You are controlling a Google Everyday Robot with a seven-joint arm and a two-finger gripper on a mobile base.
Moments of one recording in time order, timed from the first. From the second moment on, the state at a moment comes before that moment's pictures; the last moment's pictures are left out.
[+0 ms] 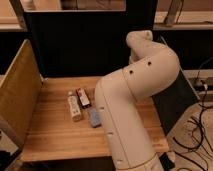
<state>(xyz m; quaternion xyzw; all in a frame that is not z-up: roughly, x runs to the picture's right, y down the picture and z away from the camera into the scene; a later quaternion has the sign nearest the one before) 0.208 -0.077 0.889 -0.21 0.24 0.57 0.75</state>
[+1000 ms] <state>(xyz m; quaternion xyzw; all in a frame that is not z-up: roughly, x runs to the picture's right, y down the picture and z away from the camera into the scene) 0.214 -0.089 0.877 -0.20 0.22 0.59 0.75</state>
